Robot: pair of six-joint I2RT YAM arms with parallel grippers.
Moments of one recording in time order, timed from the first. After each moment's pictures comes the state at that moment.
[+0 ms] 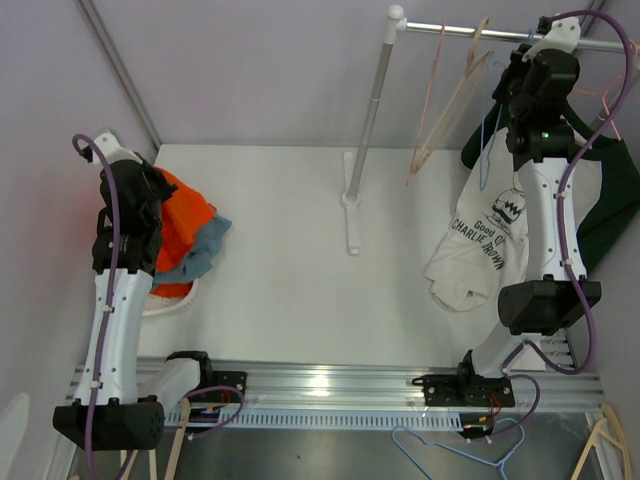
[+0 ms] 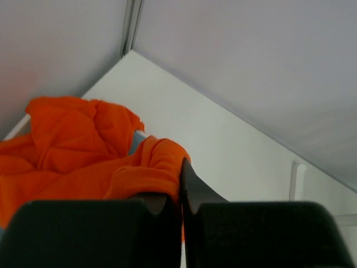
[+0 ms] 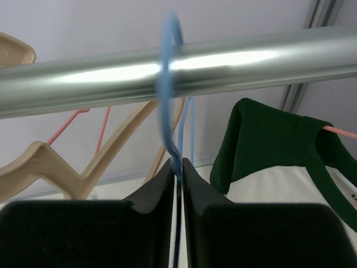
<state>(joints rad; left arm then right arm) 0.03 1.01 1.23 -0.39 -0.31 -0.41 -0.02 1.70 2.06 -0.39 0.15 0.13</state>
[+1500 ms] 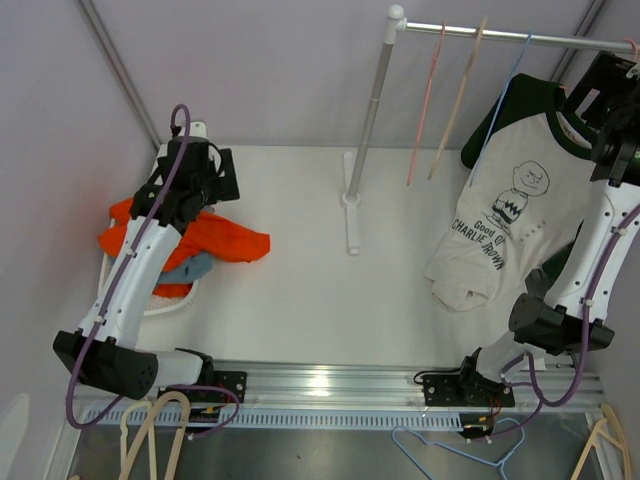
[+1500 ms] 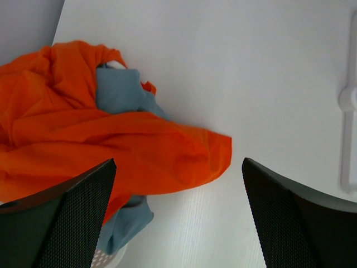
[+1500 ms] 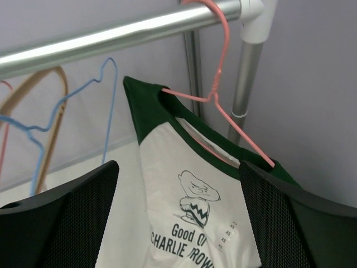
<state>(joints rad) -0.24 1.30 1.47 -0.78 -0.35 -0.23 -0.38 1.60 2.28 -0.83 -0.02 0.11</state>
